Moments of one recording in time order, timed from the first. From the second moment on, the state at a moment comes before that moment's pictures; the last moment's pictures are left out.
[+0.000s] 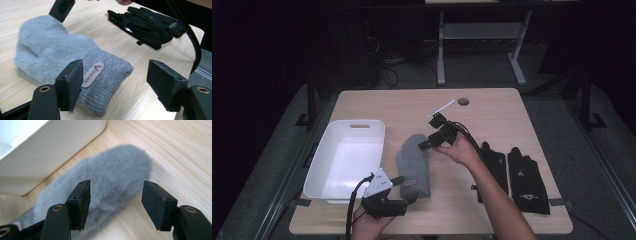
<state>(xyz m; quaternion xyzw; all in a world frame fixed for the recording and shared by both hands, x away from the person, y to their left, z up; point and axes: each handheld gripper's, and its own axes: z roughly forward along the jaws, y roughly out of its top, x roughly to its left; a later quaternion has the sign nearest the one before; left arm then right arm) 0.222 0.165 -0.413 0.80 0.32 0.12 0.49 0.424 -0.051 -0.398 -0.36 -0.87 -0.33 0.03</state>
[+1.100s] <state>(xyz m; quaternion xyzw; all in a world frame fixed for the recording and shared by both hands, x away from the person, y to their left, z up) 0.225 0.166 -0.412 0.81 0.32 0.11 0.48 0.449 -0.034 -0.446 -0.43 -0.83 -0.31 0.14</state>
